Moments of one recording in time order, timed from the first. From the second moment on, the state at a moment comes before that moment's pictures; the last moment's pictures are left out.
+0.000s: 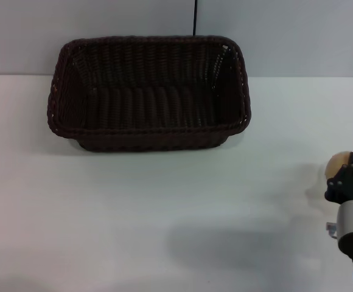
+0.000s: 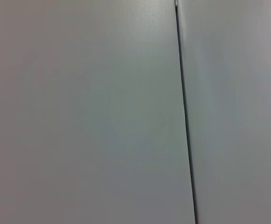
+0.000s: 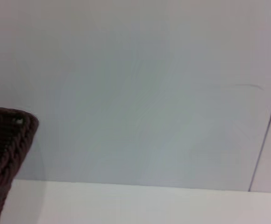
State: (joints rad) left arm -0.43 -2.01 0.32 0.61 0.94 1.39 -0.82; right arm 0.12 2.00 0.16 1.33 -1.16 -1.45 -1.18
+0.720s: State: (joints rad) left arm -0.45 -2.00 0.32 0.61 0.94 1.38 -0.82; right arm 0.12 1.97 0.20 1.37 -1.15 -1.53 -1.25
